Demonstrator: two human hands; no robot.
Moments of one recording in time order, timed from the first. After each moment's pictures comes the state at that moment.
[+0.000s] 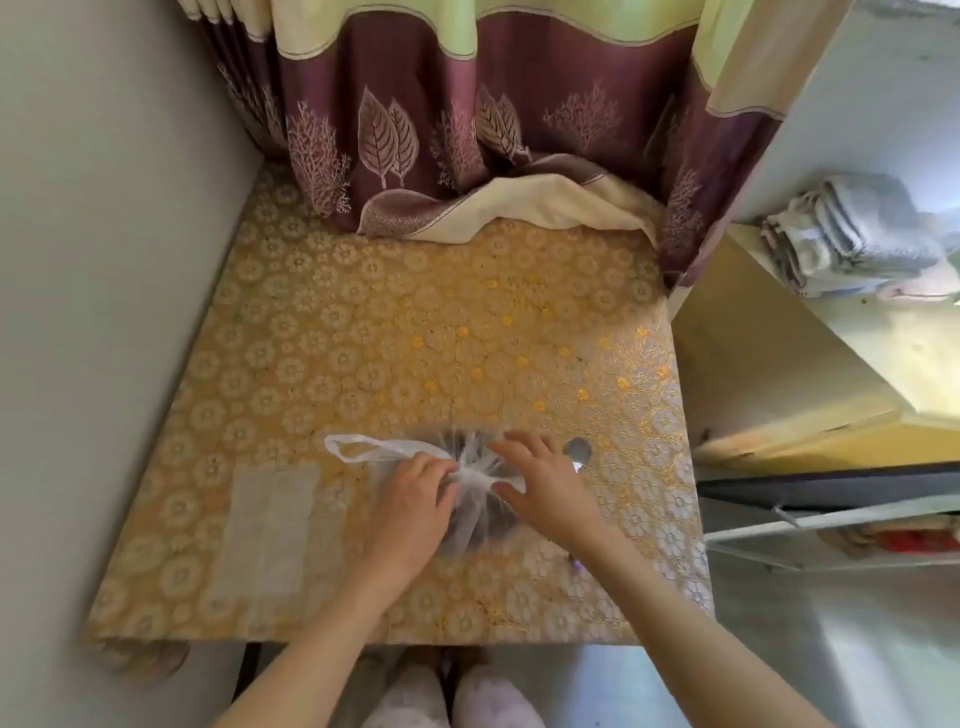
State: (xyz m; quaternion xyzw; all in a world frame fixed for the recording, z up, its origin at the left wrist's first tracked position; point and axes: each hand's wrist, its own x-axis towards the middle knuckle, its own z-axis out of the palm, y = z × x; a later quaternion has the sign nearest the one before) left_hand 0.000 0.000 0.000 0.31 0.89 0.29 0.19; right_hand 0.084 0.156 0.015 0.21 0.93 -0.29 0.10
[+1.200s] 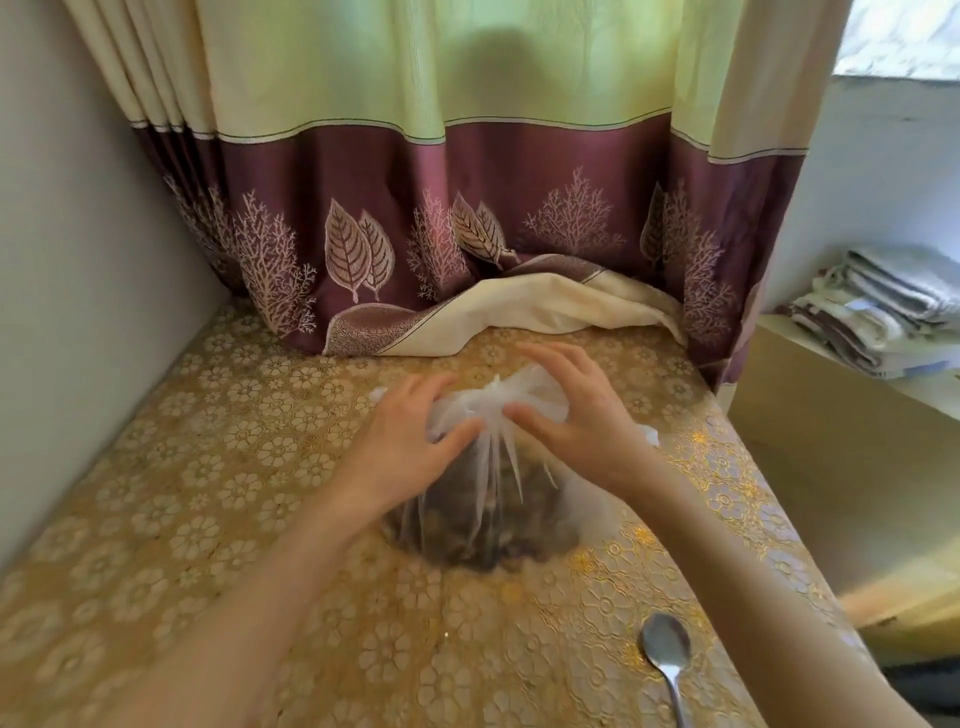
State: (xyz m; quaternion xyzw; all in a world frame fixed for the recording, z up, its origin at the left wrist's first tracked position) left_hand -0.166 0.127 -0.035 0.43 0.84 0.32 0.04; right_hand -0.045 0.279 -0.022 0.14 0.91 -0.29 -0.24
